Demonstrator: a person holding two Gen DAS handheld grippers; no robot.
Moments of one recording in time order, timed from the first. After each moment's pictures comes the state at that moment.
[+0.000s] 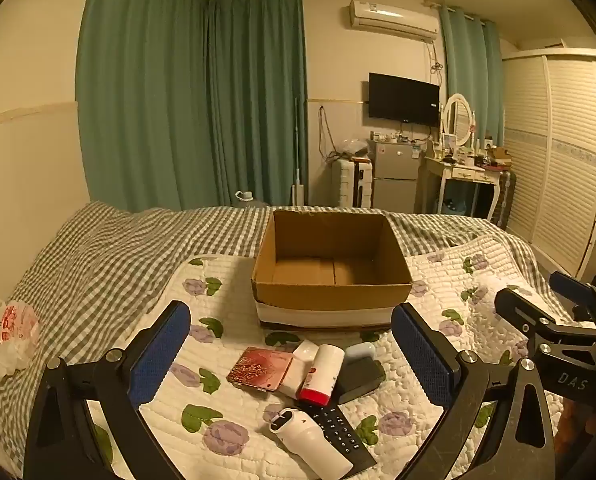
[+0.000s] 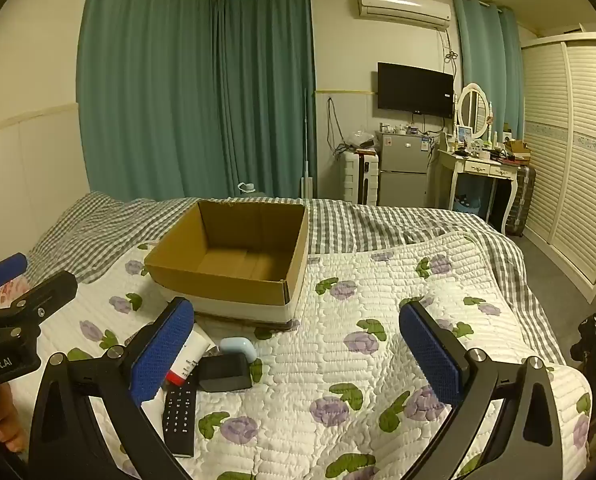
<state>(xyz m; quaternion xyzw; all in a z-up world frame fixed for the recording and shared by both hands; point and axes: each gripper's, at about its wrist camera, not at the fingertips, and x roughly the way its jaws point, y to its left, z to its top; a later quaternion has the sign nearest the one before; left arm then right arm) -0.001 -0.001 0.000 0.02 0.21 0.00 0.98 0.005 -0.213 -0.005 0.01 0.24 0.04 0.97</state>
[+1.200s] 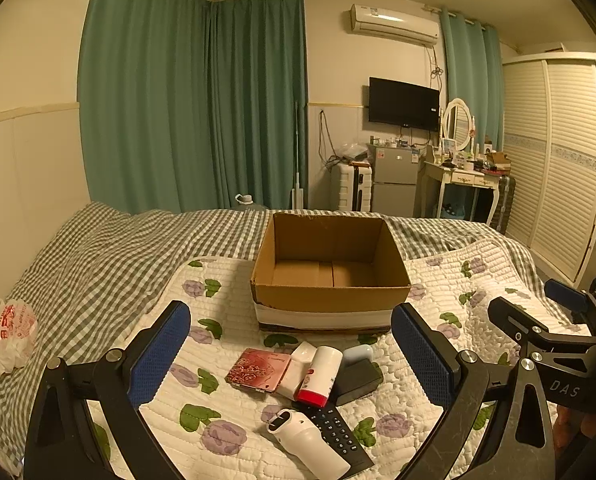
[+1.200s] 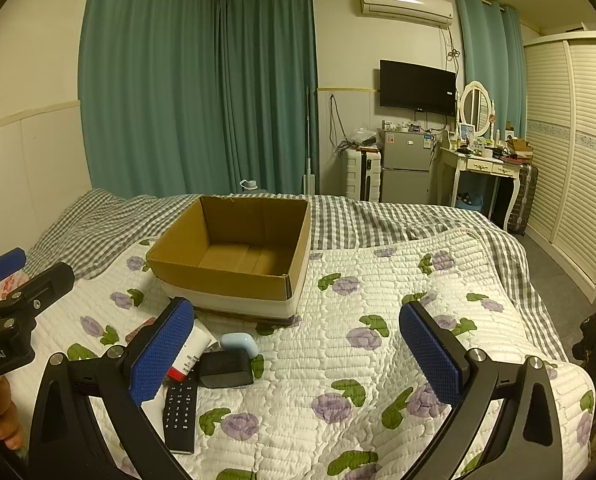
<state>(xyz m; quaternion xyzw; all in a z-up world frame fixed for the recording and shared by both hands) -0.001 0.002 0.002 0.01 0.21 -0.01 0.98 0.005 -0.214 -0.011 0.01 0.24 0.05 0.97</state>
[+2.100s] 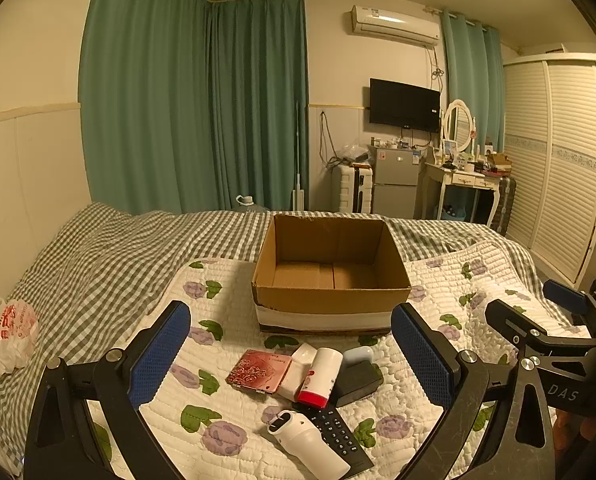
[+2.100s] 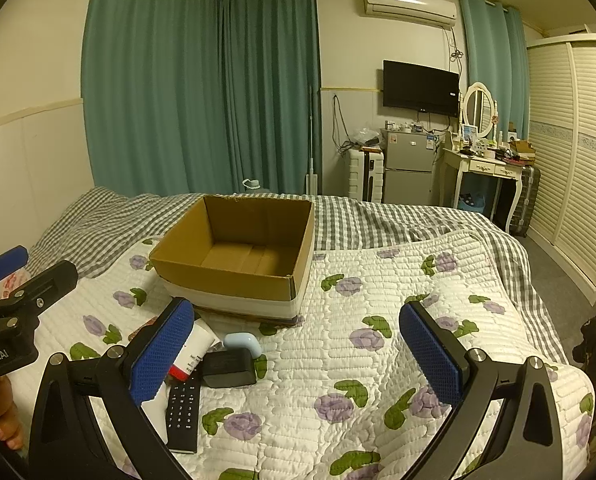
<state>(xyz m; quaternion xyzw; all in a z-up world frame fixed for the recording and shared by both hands) -0.001 0.004 0.002 0.01 0.21 -0.01 0.98 0.005 -0.209 -0.016 0.01 0.24 0.05 0.97</state>
